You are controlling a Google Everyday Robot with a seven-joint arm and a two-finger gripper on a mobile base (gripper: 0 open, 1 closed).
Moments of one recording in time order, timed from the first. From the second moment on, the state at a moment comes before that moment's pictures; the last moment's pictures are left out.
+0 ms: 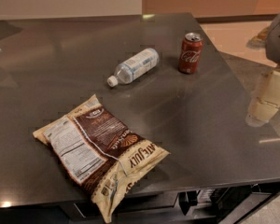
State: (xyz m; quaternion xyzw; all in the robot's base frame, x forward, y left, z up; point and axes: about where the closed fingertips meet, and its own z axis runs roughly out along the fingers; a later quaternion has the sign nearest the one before) arm 0.438 -0.217 0.977 -0.60 0.78 -0.04 0.16
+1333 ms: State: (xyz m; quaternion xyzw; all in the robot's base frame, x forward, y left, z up) arm 0.494 -0.169 0.978 -0.67 0.72 0.01 0.18
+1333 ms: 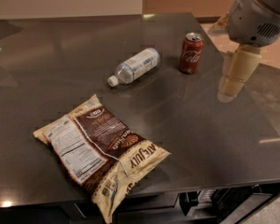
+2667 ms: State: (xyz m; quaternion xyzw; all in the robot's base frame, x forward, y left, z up) arm 0.649 -0.048 0.908 -0.80 0.58 0.06 0.15
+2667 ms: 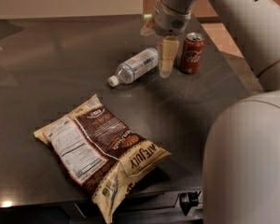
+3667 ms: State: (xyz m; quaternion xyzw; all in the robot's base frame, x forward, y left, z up) arm 0.715 0.000 0.852 -0.85 0.52 0.02 0.10
